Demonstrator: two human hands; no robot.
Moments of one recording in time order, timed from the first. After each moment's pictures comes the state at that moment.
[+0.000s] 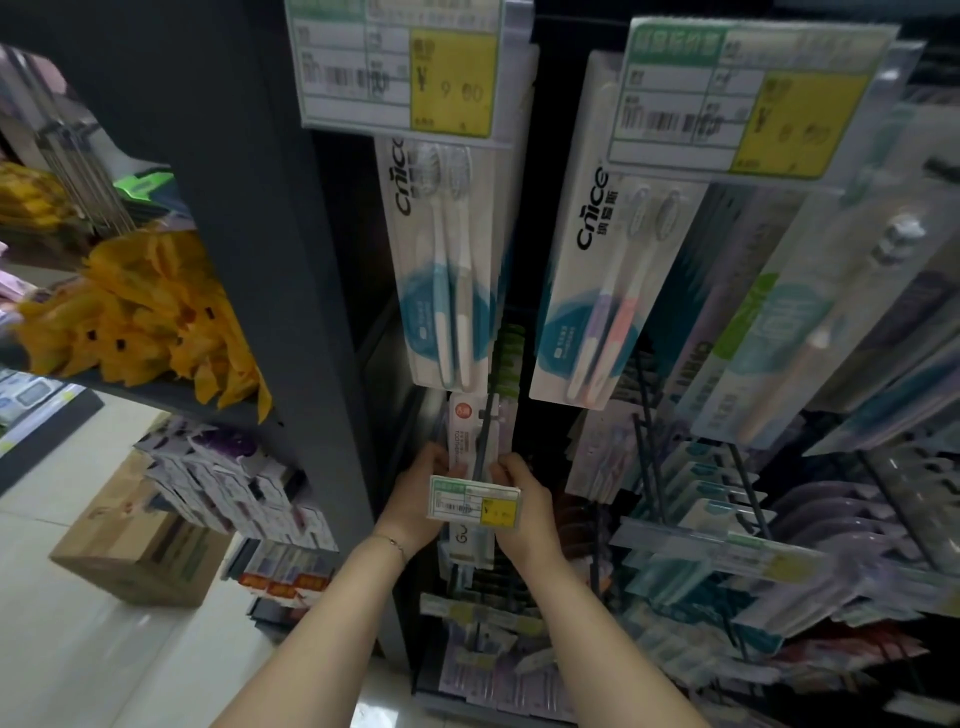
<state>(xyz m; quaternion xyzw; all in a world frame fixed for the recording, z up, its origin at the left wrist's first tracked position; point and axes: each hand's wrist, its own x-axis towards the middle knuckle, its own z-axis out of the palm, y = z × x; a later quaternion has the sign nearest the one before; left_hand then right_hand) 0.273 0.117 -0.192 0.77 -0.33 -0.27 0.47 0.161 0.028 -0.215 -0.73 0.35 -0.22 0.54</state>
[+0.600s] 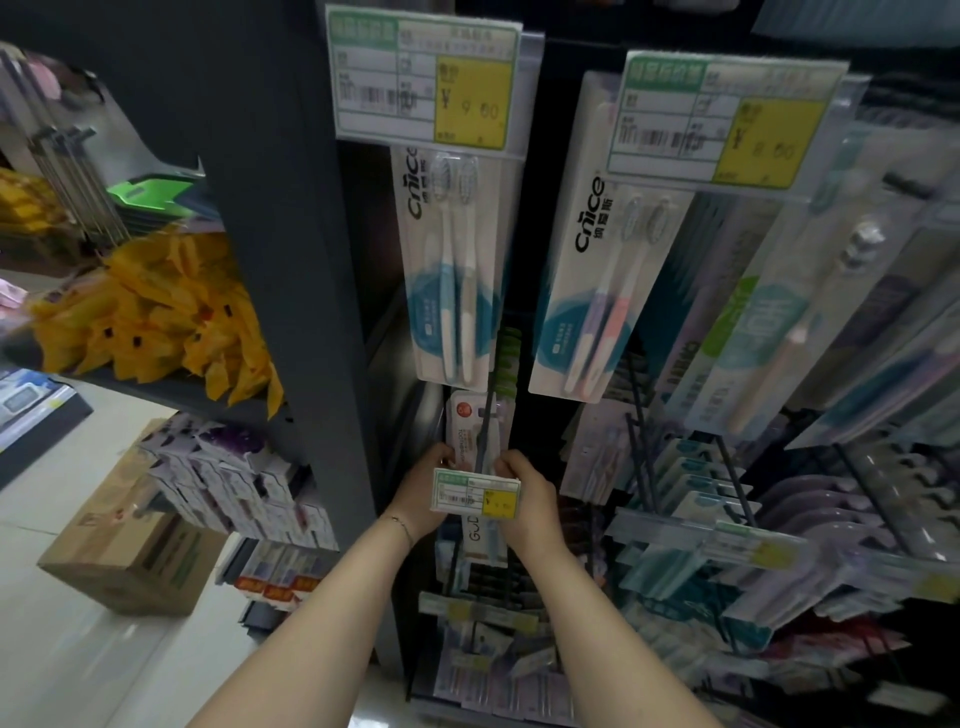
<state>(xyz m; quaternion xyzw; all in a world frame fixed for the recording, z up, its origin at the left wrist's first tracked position) 0.278 0.109 -0.197 0.75 -0.33 -0.32 0.48 0.159 0.030 -0.203 -0.76 0.35 -0.24 0.50</state>
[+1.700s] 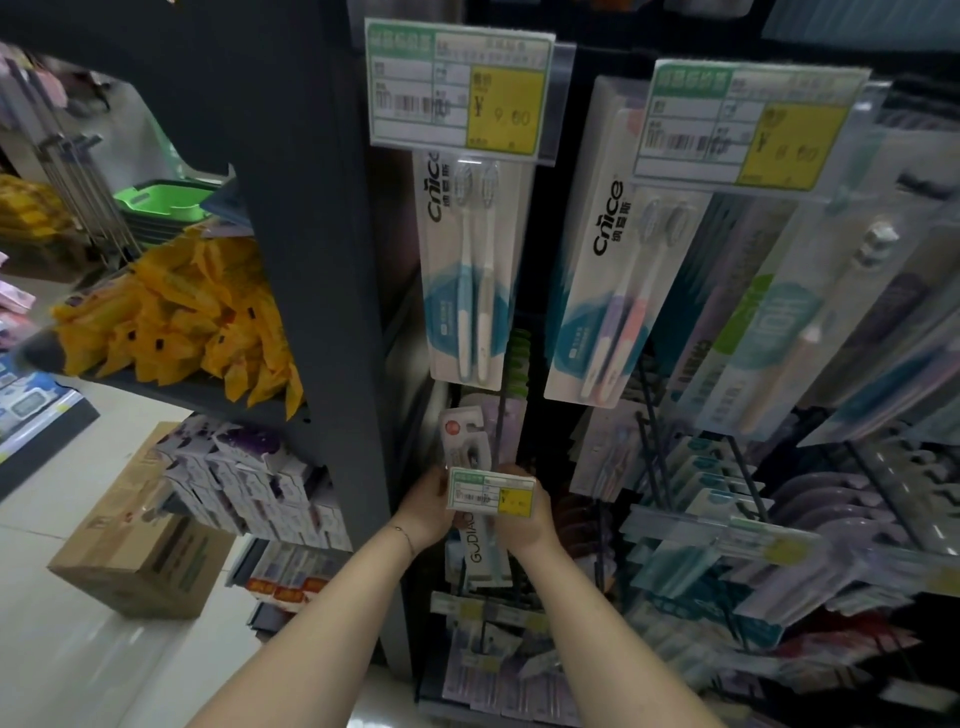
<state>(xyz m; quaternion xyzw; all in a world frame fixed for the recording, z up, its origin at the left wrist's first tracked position) 0.283 0.121 -0.210 0.76 -0.33 -0.37 0.43 0.162 0.050 -0.191 -0.69 0.41 -0.19 0.56</state>
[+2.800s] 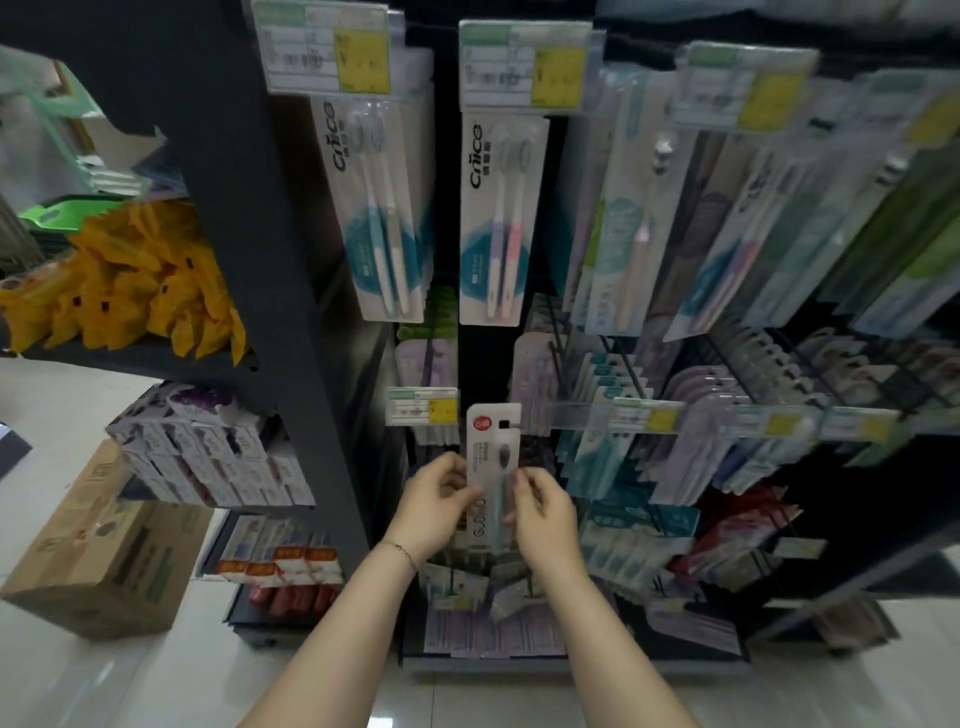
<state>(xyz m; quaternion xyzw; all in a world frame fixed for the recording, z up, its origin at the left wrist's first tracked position) 0.165 0.168 -0.190 0.71 -0.37 -0.33 0.49 0.033 0.106 -0.201 -0.66 0.42 -0.33 0.52</state>
